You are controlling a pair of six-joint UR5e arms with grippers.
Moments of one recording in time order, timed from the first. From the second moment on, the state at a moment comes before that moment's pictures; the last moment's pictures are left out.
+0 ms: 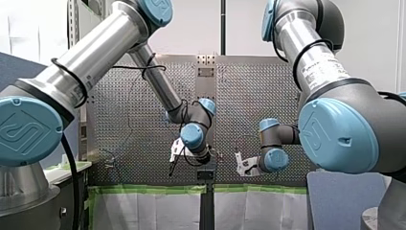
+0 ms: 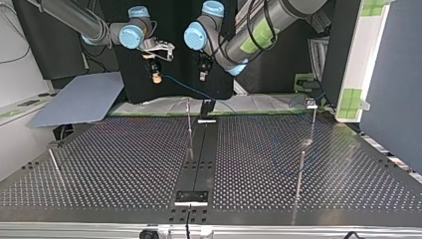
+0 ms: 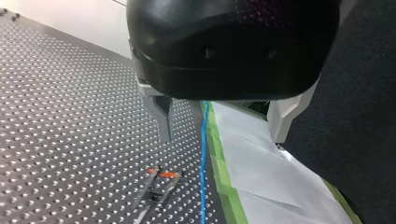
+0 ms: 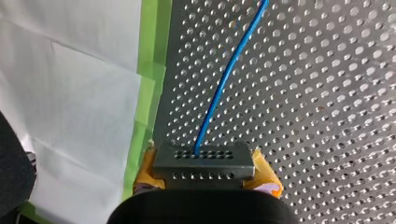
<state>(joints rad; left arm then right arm) -0.74 -2.26 -1.73 -2.83 -2.01 -1.77 1.98 -0.82 1.98 -0.78 1.52 1.39</state>
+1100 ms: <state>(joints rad) -0.62 -2.15 -1.47 -3.16 -1.92 -1.69 1.98 -0.82 1.98 -0.86 1.36 1.40</state>
